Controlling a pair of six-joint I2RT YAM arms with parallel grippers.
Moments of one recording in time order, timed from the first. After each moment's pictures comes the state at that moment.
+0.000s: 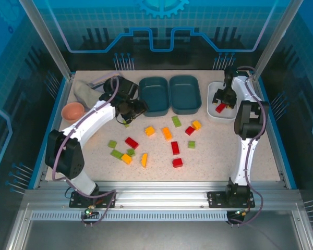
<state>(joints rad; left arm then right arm) -0.38 1.64 1.38 -0.81 0.10 -0.96 -0.07 2.27 2.01 -1.14 -0.01 0.31</state>
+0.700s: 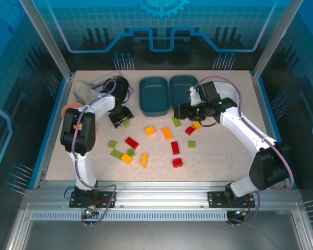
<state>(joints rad) -0.19 1.99 1.45 -0.89 0.05 -0.86 0.38 1.48 1.24 -0.68 -0.44 0.41</state>
